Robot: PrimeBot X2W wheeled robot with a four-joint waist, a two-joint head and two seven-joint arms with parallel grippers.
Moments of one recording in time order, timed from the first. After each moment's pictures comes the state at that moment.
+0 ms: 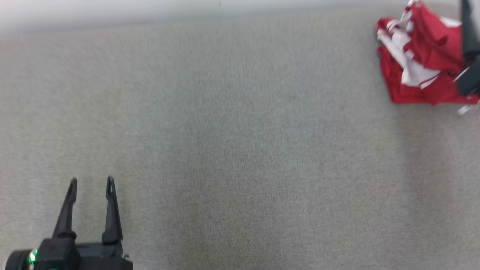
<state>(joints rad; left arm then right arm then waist) -0.06 0.10 0.05 0.01 -0.10 -0.06 -0.26 -1.01 -0.66 0.39 0.77 0.47 0.13 -0.26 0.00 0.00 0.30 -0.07</state>
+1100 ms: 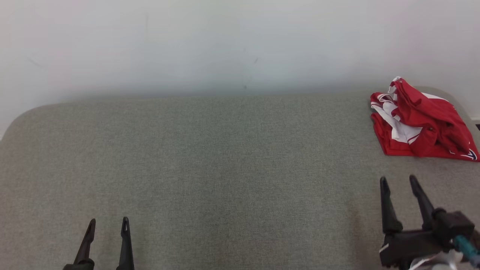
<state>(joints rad) 0.04 0.08 0.04 0.14 -0.09 -0.07 -0.26 -0.12 -0.21 -0.07 0.28 0.18 0.13 -0.26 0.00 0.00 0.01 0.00</state>
